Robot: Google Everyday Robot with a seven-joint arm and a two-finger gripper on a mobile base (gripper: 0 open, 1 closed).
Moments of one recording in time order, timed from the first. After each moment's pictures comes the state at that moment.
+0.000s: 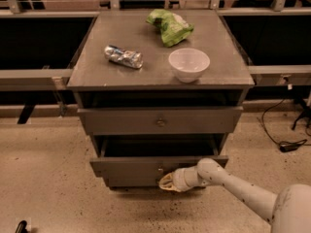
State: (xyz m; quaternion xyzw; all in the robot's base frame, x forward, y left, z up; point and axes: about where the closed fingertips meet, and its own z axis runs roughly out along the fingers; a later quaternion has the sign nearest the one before) arm 0.581 -0.051 0.293 -0.72 0.57 0.18 0.36
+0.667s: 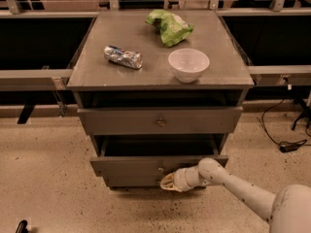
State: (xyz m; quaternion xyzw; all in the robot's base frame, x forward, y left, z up) arm 0.584 -0.053 0.289 -0.71 0.57 0.19 0.36
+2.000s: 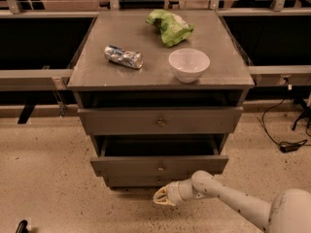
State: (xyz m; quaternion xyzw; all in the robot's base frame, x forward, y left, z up) arm 0.532 -0.019 0.260 -0.72 0.56 0.22 0.35
